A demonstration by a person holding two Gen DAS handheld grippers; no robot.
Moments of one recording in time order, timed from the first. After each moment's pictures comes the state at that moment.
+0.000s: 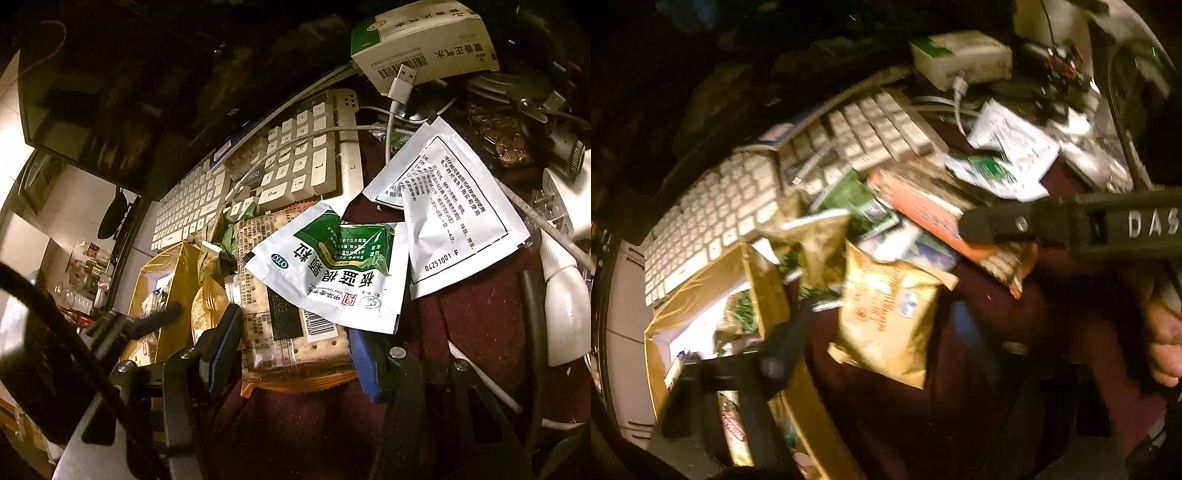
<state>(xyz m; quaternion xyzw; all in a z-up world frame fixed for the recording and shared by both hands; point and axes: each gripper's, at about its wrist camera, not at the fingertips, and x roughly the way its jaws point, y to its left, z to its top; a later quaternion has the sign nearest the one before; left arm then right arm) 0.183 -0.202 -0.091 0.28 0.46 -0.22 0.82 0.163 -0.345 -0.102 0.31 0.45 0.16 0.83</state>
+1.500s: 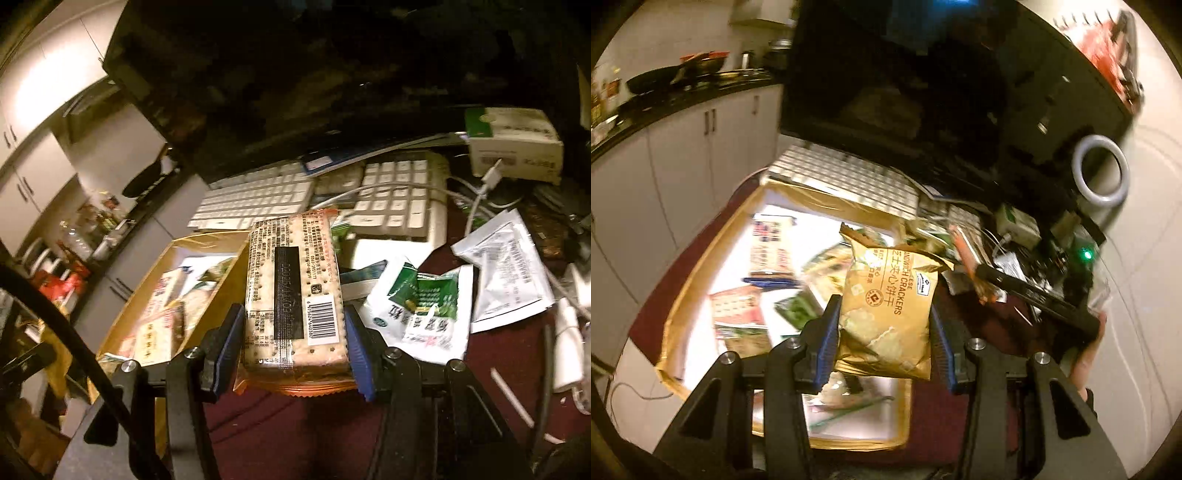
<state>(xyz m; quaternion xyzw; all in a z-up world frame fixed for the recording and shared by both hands) 0.056 0.001 0.010 -0.12 0.36 -0.12 0.92 0.140 -0.288 -0.064 0.18 0.36 0.23 0.89</state>
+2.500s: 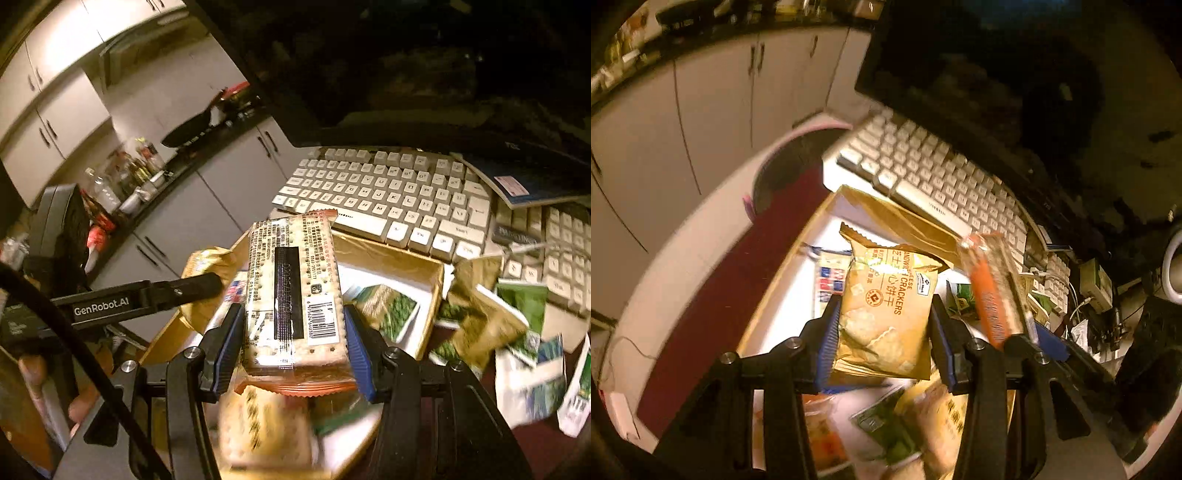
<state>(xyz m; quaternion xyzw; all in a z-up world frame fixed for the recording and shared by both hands) 0.220 0.086 -0.043 -0.19 0.48 -0.04 0.86 0.210 -0.106 -0.038 0.09 0.40 0.29 0.87</state>
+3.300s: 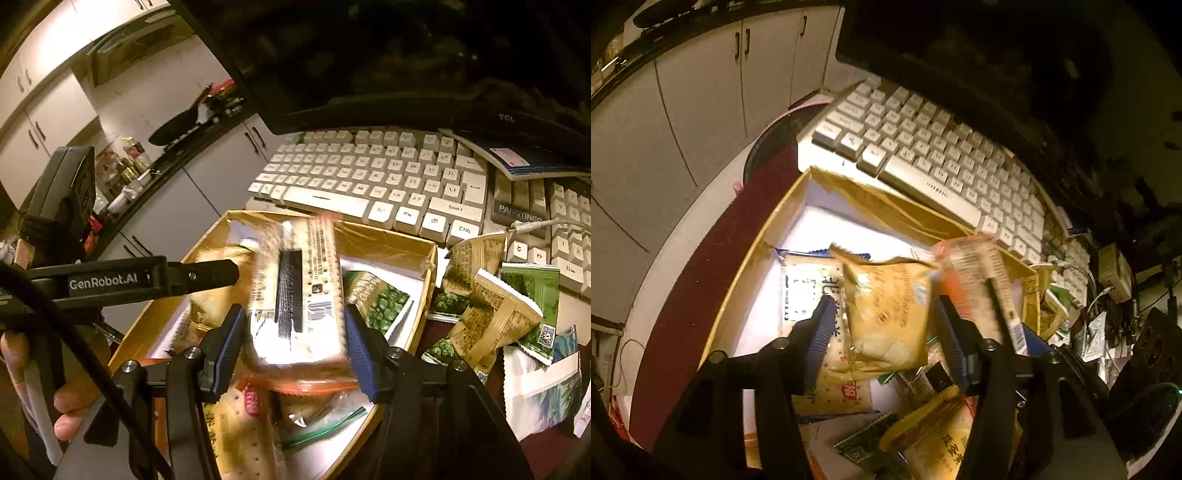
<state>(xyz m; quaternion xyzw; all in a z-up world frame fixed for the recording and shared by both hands) 0.246 0.064 -0.060 -0.15 0.51 -0.04 0.85 0.209 -0.122 -0.057 0.10 0.40 0.30 0.86</state>
